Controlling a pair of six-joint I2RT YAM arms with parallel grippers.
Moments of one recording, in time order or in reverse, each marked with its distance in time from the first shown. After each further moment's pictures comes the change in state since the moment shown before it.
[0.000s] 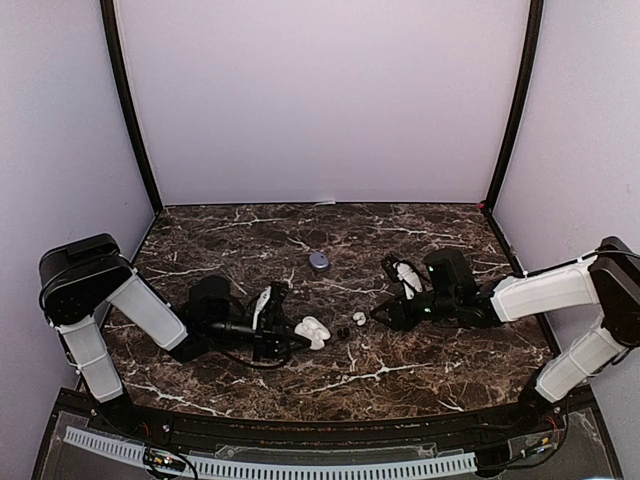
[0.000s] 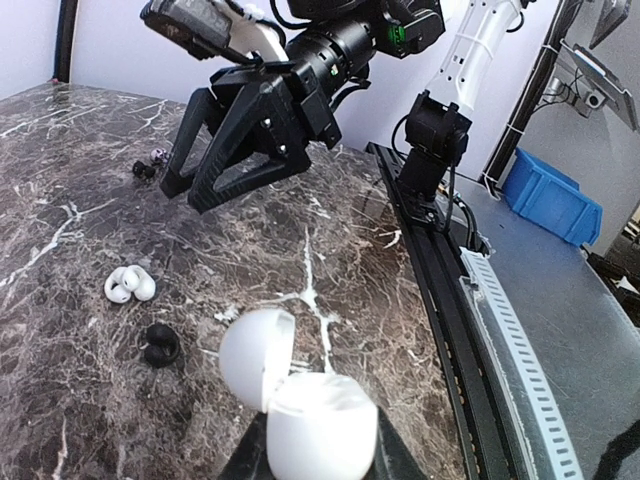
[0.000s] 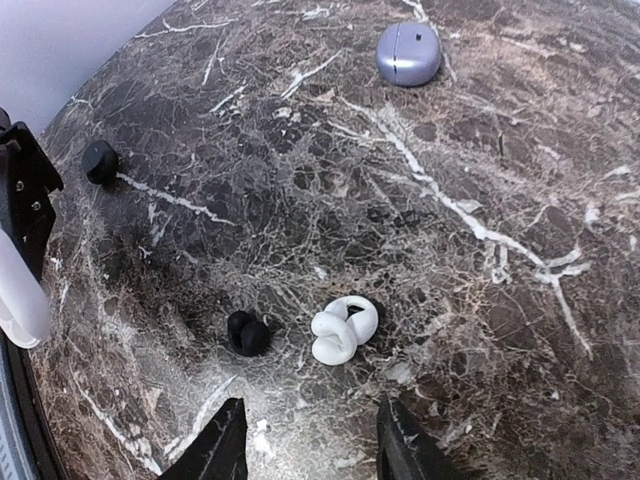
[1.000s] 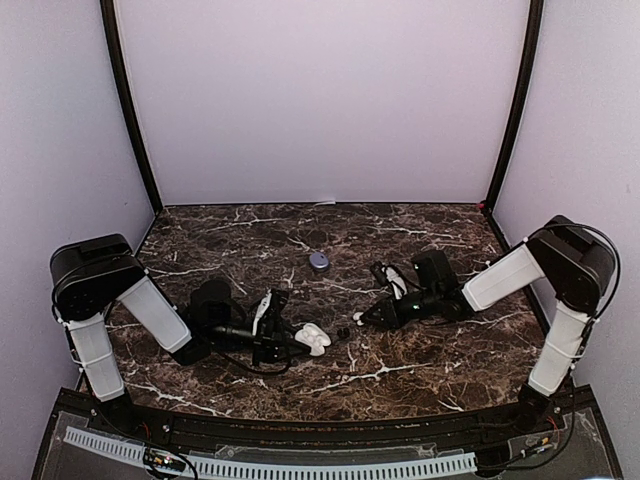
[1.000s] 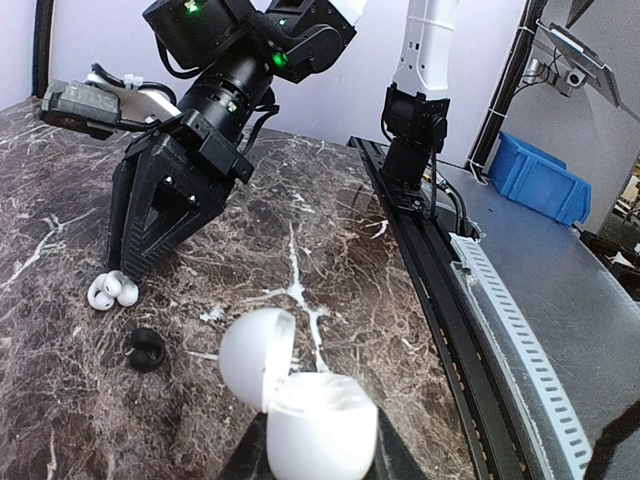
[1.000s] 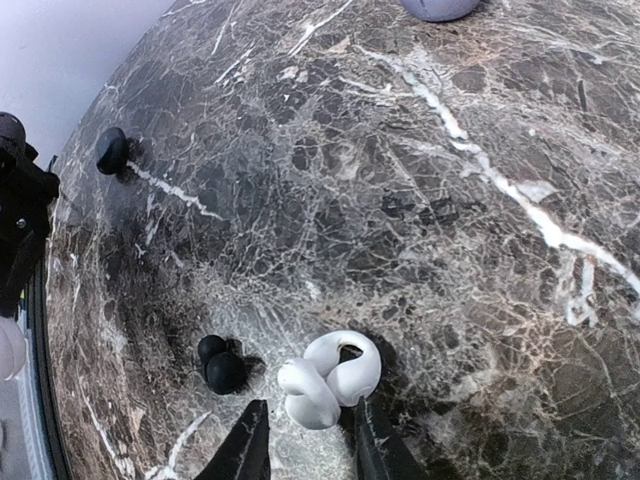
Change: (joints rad) left arm 0.000 0.066 0.000 0.084 0.046 0.045; right arm -0.113 0.348 0.111 0.154 -0.305 0.025
